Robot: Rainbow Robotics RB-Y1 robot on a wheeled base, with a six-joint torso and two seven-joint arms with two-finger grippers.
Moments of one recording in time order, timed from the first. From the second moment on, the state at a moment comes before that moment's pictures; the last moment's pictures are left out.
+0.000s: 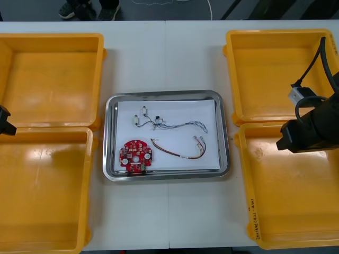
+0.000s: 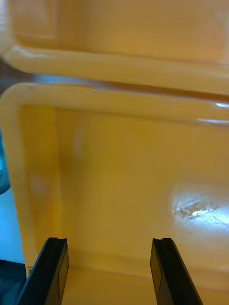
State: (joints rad) right arm -0.37 -0.82 0.06 -2.13 -0.97 1.87 1.13; left arm -0.31 0.91 0.23 -1.95 0.96 1.91 -1.32
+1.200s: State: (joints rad) right arm -0.77 -0.66 0.63 -2.14 -0.90 1.78 1.67; left arm -0.19 0.91 0.33 -2.04 0.98 1.91 -1.32
